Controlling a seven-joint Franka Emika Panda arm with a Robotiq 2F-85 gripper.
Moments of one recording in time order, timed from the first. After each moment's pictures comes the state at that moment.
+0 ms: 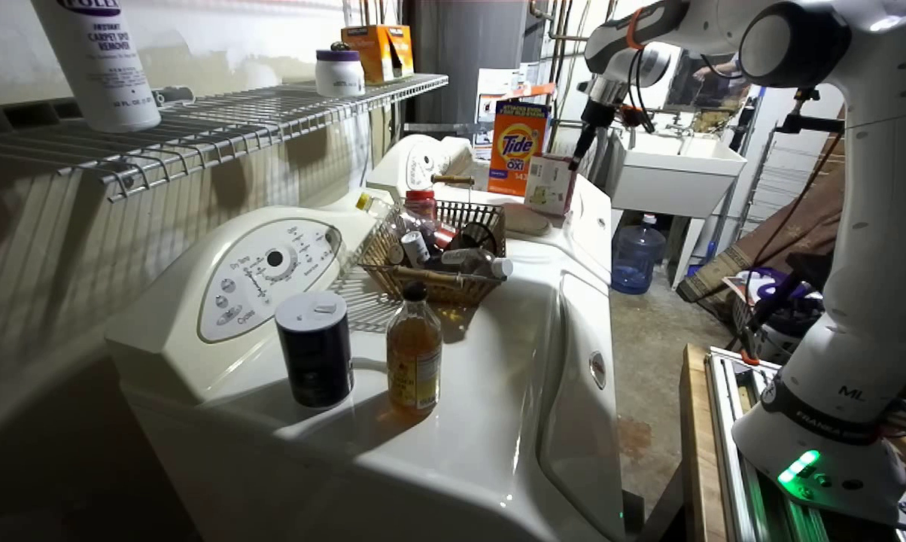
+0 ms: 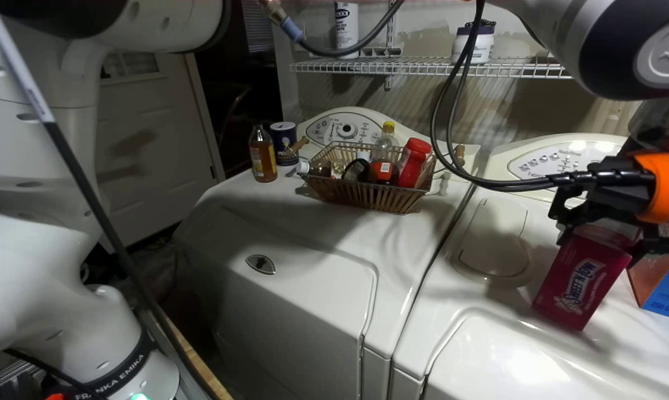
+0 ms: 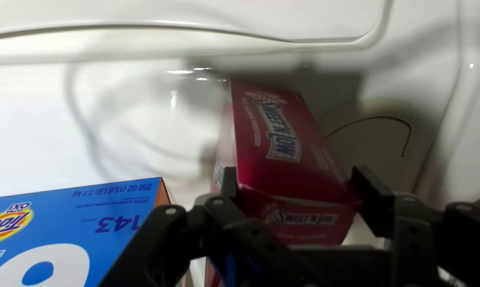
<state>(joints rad) -0.62 0.44 -0.34 -1.48 0.39 1.95 -1.12</state>
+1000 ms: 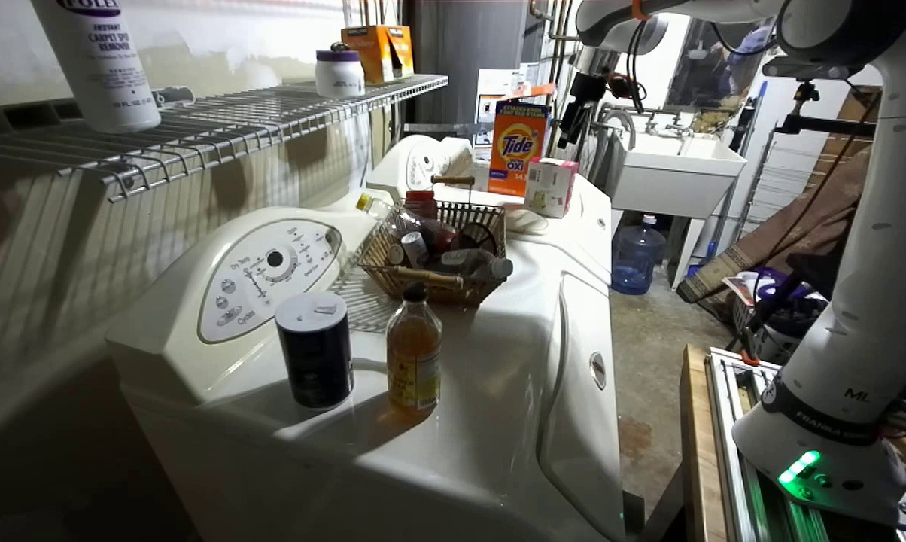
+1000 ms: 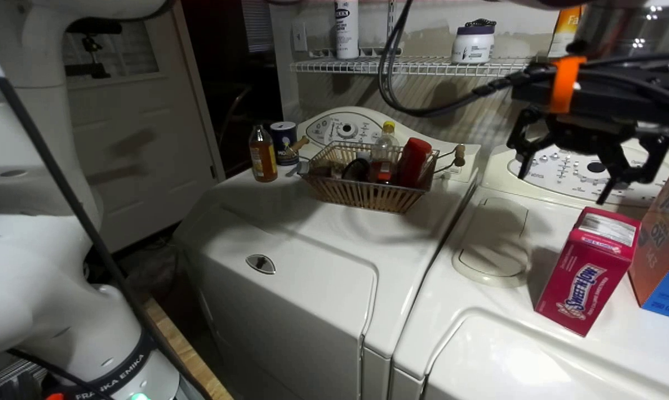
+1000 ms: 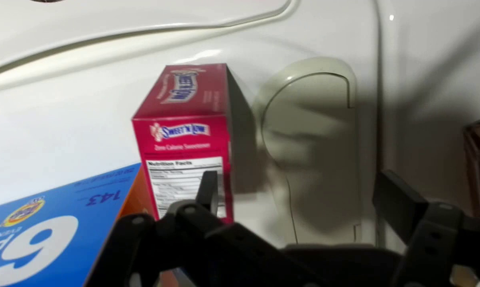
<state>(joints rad) -0.51 0.28 -0.30 -1.54 0.21 1.91 -0.71</state>
